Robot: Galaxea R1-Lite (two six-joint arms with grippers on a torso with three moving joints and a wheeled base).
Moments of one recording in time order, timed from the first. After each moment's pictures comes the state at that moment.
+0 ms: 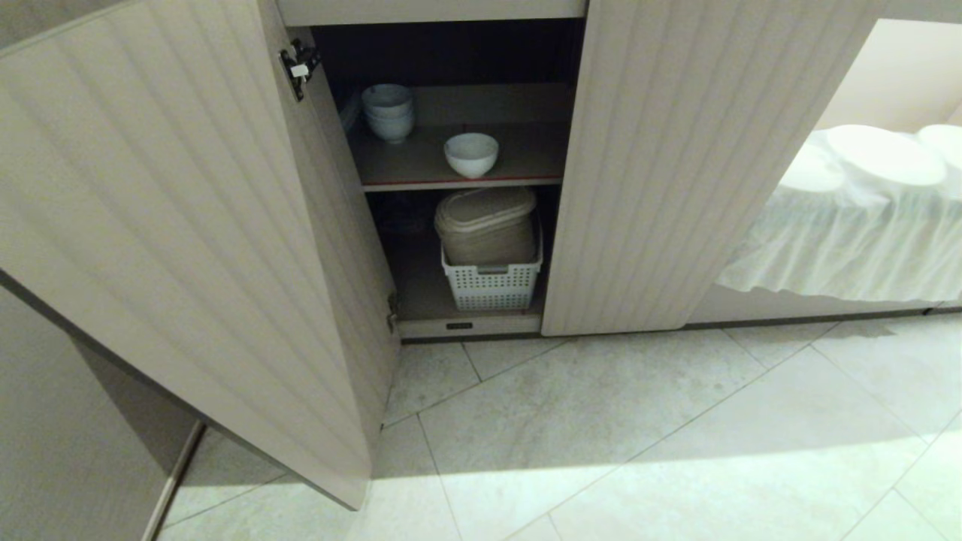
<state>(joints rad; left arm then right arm) 0.00 0.00 0.00 0.00 0.01 0.04 0.00 0.00 0.00 0.00 0.00 0.00</state>
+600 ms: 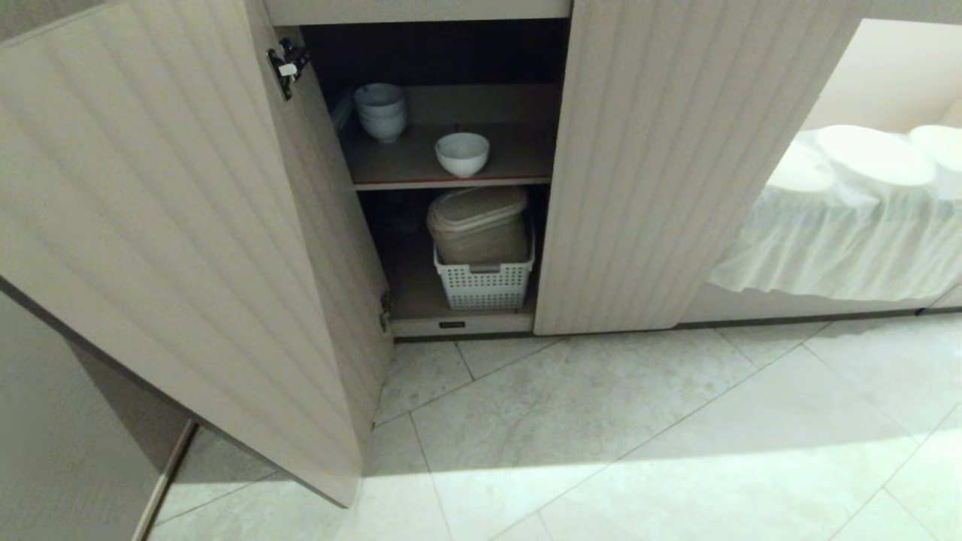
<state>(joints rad) 0.00 0.00 0.00 0.00 0.00 0.04 0.00 0.00 0.00 0.00 0.00 0.00</state>
